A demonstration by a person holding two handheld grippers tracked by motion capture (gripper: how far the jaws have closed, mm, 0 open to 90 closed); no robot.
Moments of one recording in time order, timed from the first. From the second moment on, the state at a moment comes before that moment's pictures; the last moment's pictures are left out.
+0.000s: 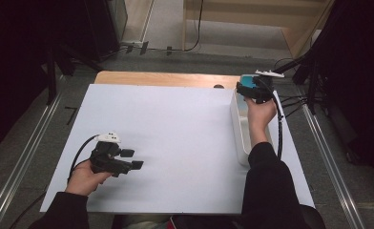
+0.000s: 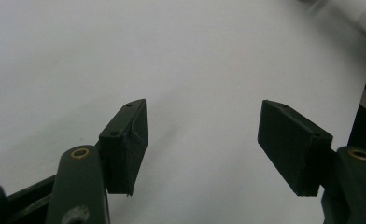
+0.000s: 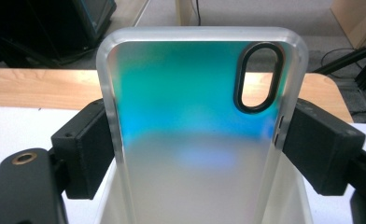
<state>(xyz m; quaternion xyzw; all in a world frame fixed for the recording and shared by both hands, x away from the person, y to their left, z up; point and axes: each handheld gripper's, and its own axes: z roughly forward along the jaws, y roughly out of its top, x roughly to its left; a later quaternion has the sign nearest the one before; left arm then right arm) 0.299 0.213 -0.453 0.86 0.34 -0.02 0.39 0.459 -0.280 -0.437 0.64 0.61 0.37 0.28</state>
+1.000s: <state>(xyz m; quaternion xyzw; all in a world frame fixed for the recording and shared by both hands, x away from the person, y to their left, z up) 0.299 0.213 -0.453 0.86 0.34 -0.02 0.39 0.454 -0.279 -0.433 0.63 0.63 0.36 0.26</state>
